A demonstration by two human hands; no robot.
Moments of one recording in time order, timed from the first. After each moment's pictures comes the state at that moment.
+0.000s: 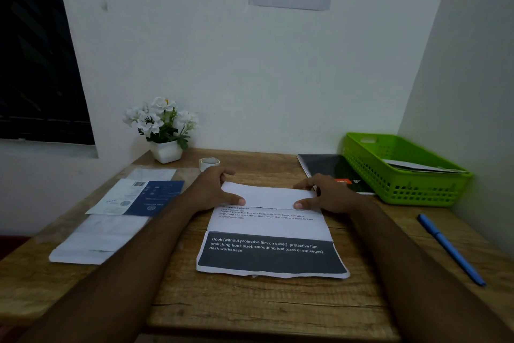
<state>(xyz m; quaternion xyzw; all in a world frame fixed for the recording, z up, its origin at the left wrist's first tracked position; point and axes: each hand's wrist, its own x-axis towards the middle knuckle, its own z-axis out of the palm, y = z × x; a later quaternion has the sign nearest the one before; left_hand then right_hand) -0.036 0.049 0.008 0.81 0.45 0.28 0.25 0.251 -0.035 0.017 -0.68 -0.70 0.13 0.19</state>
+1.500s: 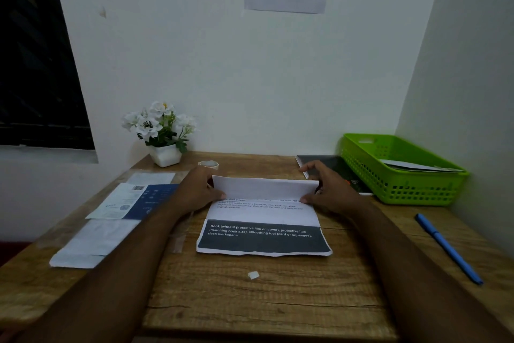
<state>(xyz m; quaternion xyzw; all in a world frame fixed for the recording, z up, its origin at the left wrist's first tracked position) -0.051 0.045 0.018 0.82 0.45 0.30 0.18 0.250 -0.043 0.016 -0.64 -0.68 0.11 0.34</state>
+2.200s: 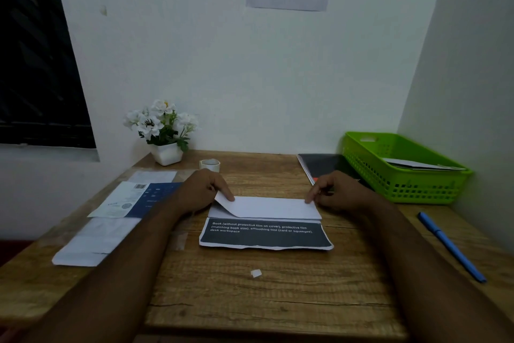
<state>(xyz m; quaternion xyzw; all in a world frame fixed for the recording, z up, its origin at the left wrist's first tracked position) -0.057 0.042 0.019 0.86 0.38 0.26 0.23 0.268 -0.049 0.024 -0.61 -0.74 0.14 0.25</state>
